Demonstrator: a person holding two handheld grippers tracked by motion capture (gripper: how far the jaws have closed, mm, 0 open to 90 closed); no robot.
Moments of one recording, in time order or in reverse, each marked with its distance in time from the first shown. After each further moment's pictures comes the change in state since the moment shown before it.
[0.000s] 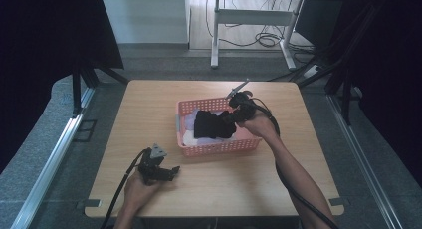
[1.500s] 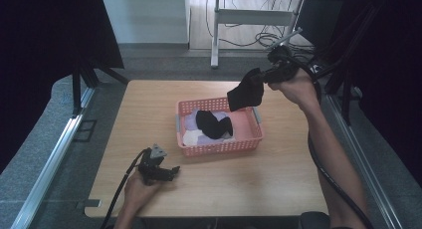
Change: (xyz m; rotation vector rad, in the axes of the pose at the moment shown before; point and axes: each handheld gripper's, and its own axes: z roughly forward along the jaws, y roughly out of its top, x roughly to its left) left arm 0.000 0.000 0.000 0.004 0.000 0.004; right arm -0.033 0.031 -0.161 -0.168 -0.103 0.082
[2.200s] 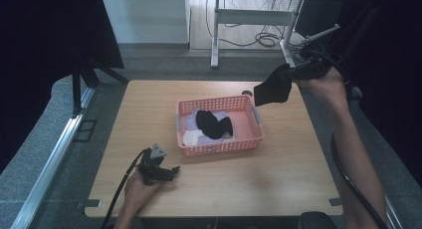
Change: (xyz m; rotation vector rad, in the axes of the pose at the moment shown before) left arm 0.000 0.000 0.000 0.000 0.000 -0.002; right arm -0.041 -0.033 -0.048 -0.007 -0.136 0.093
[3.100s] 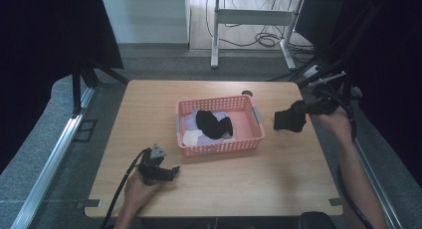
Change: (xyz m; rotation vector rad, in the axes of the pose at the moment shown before) left arm 0.000 0.000 0.000 -0.002 0.001 0.000; right arm -0.043 -0.126 0.056 0.125 -0.023 0.175
